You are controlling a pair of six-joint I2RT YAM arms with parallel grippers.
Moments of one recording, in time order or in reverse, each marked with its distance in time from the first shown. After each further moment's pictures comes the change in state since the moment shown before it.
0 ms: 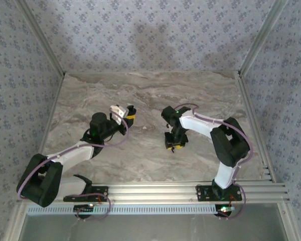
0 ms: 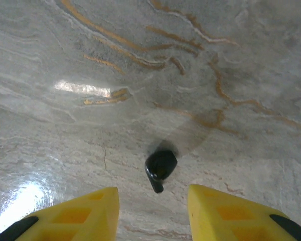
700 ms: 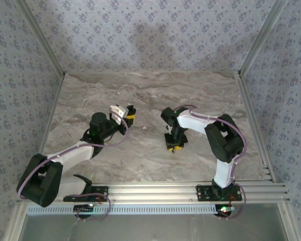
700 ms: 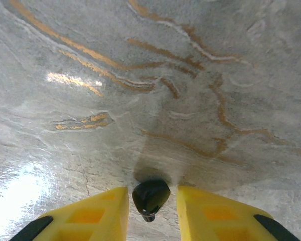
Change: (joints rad) left arm 0.005 0.000 0.000 0.000 0.003 0.000; right arm -0.015 0.067 0.008 0.011 -0.006 -0.026
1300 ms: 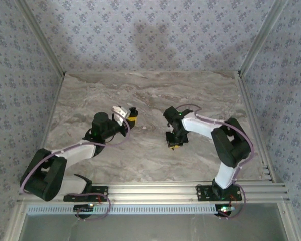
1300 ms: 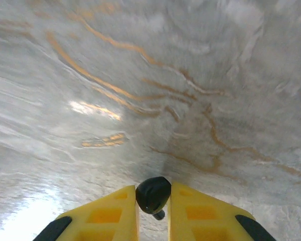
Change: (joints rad) left arm -0.017 0.077 -0.001 0.043 0.054 -0.004; right arm -0.006 -0.128 -0.112 0.186 0.021 0.048
